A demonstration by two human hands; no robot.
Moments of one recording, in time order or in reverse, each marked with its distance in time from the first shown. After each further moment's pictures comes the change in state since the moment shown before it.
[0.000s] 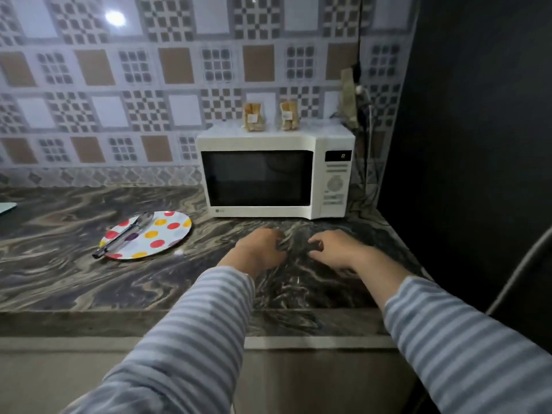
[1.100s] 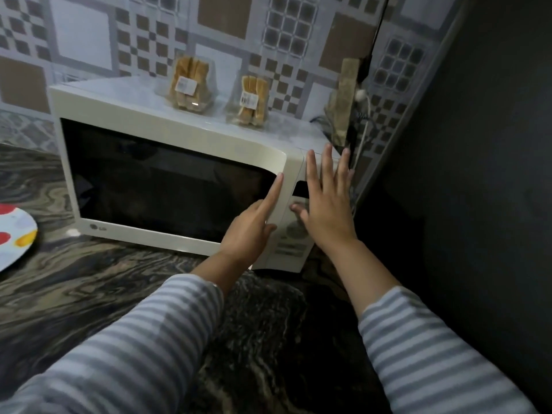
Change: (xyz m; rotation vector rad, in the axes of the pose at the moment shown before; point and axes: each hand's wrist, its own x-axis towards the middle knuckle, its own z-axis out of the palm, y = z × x) left_hand 0.277 0.034 0.043 -0.443 0.535 0.397; right_hand 0.239 0.101 -0.097 -0.477 0.737 -0.153
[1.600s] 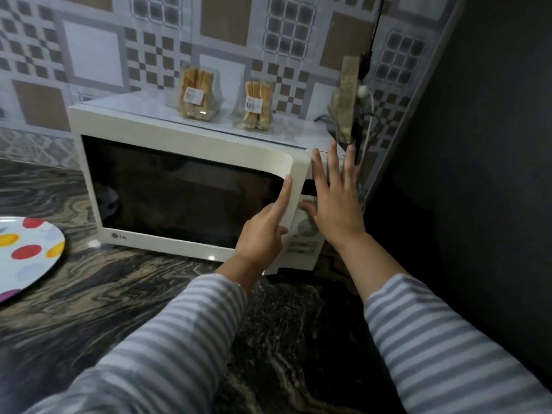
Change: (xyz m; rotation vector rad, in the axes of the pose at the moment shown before) left_hand -0.008 0.008 -0.004 -0.008 0.023 -0.007; right_hand 0.002 -0.001 -0.001 -0.056 0.008 0.009
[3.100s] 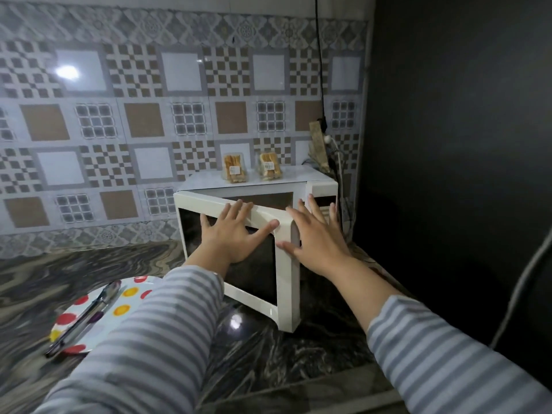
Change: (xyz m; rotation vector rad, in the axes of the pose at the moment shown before) left_hand -0.087 0.064 -0.241 0.629 -0.314 -0.126; right_hand -0.120 -0.160 -0.176 0.237 -0.077 0.121
